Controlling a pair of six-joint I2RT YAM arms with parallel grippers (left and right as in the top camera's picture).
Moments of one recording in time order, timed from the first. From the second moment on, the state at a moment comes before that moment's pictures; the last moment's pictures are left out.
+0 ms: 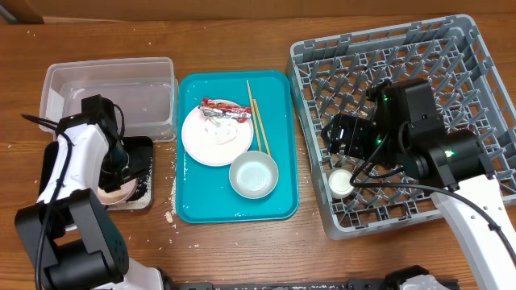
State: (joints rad) left arm 0.28 1.72 1.17 -1.07 -0.10 -0.27; right arm 0.29 1.25 1.30 -1.06 -0.25 0.52
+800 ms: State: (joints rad) left arm 0.28 1.72 1.01 -0.84 -0.07 -0.25; right arm 0.29 1.25 1.30 -1.08 -0.25 0.52
